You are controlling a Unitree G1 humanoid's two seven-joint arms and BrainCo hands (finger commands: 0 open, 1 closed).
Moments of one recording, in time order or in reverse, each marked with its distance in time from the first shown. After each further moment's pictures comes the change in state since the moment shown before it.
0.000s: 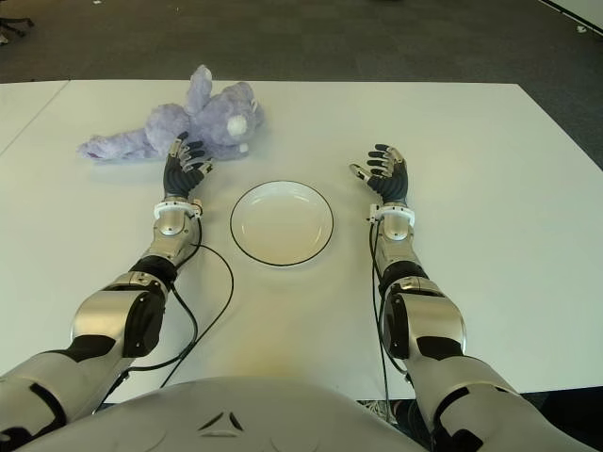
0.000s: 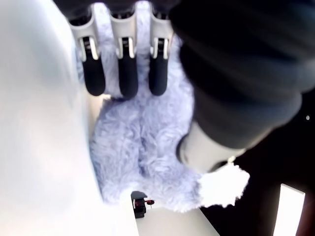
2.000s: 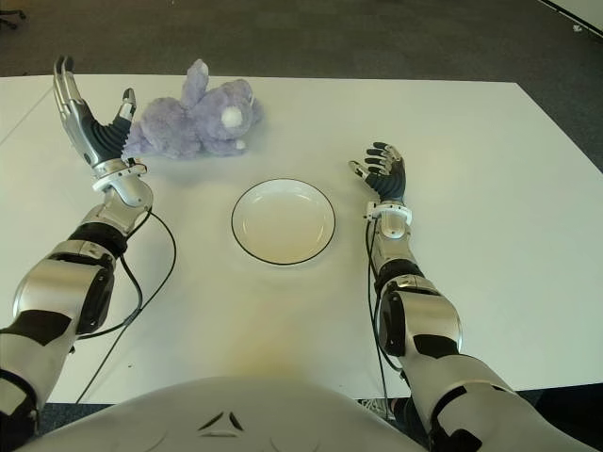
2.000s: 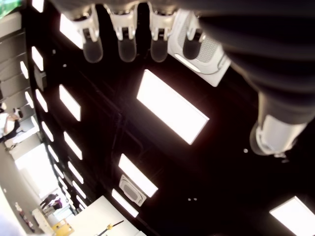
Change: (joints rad) left arm -0.185 0.332 -0.285 -0.013 0.381 -0.009 0.849; right arm -0.012 0.026 -0.037 0.000 0.000 0.000 0.010
